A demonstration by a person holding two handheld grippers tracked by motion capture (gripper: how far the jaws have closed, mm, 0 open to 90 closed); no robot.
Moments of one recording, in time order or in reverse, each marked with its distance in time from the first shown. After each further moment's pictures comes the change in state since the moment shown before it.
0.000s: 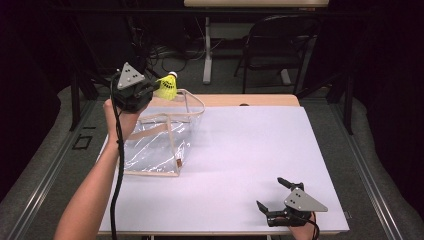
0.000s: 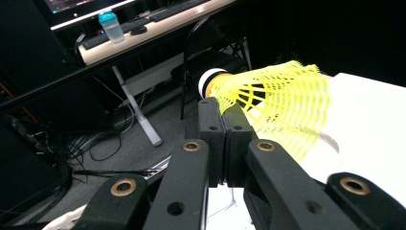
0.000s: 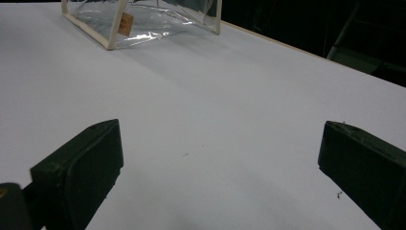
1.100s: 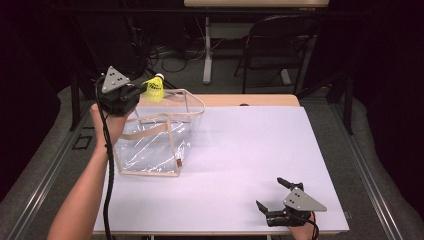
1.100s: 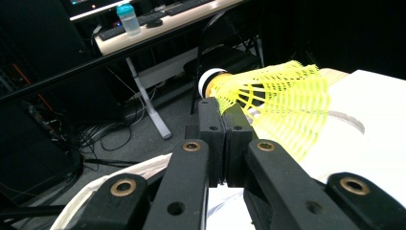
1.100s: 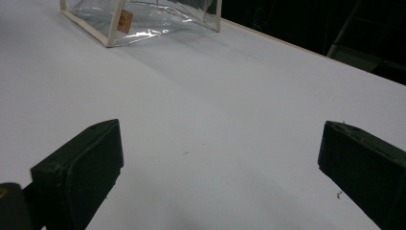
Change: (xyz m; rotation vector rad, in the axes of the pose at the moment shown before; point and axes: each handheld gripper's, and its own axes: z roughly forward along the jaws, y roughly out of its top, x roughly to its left) left arm 0.018 -0.017 -0.017 0.006 0.045 -0.033; right arm 0.000 0.000 0.001 0.009 -0.003 -0.003
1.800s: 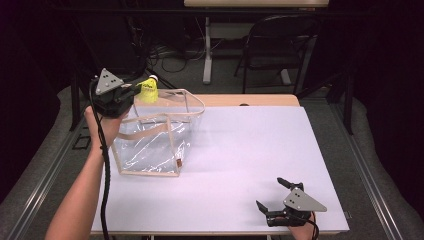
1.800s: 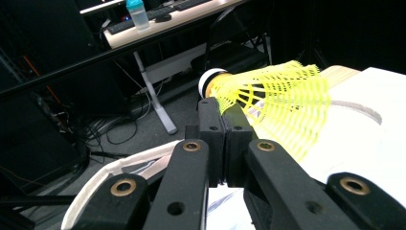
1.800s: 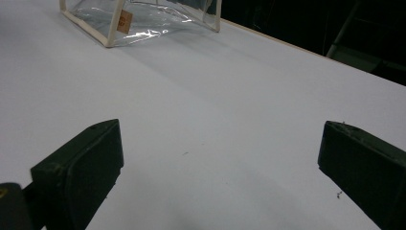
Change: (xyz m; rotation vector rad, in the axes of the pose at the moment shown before) left arm 0.009 -0.010 -0.006 0.016 0.028 -0.019; right arm 0.000 0.000 0.000 -0.002 -0.002 -0.001
